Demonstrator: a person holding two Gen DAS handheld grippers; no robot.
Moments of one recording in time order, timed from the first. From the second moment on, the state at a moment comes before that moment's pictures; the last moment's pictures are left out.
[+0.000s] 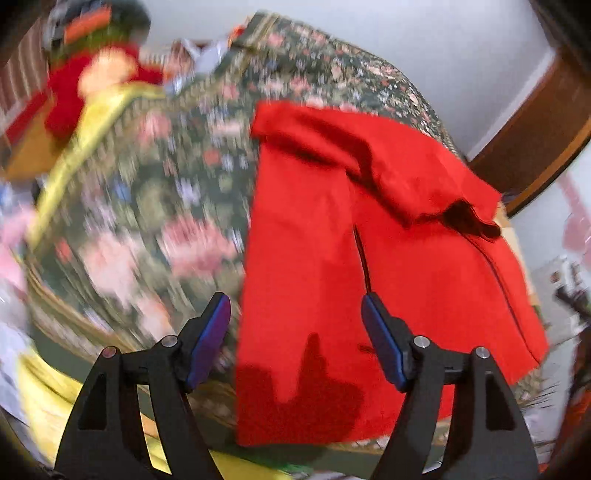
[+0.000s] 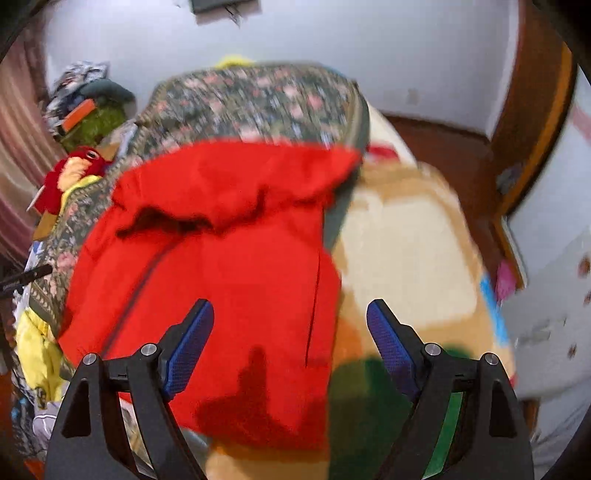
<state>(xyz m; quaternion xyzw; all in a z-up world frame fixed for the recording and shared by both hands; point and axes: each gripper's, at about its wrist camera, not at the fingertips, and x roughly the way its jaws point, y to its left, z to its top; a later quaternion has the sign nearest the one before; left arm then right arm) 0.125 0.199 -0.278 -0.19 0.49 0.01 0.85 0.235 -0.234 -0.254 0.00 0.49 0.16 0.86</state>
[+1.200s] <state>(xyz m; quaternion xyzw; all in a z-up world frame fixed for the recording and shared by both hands) 0.133 0.171 -0.256 -0.26 0.43 -0.06 0.87 0.246 -0.236 -0.276 0.11 0.48 0.20 0.85</state>
